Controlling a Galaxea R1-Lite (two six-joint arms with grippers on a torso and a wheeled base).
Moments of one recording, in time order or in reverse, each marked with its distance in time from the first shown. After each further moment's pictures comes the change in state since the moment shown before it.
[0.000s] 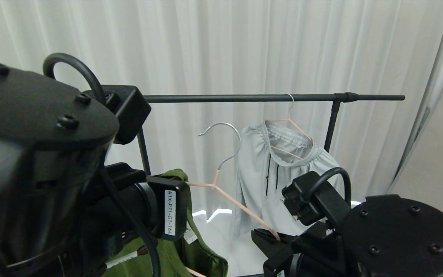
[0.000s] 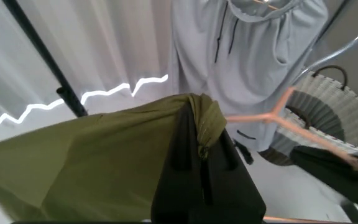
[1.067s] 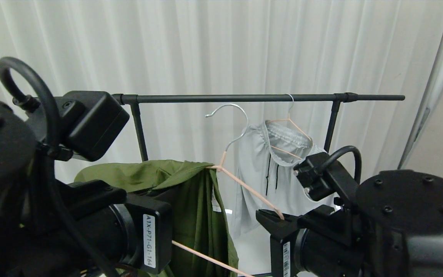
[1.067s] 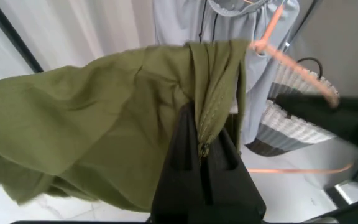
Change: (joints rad) left arm -0.074 -0.073 0.055 -0.003 -0.011 -0.008; right arm -0.073 -0.023 0.001 -0.057 0.023 -0.003
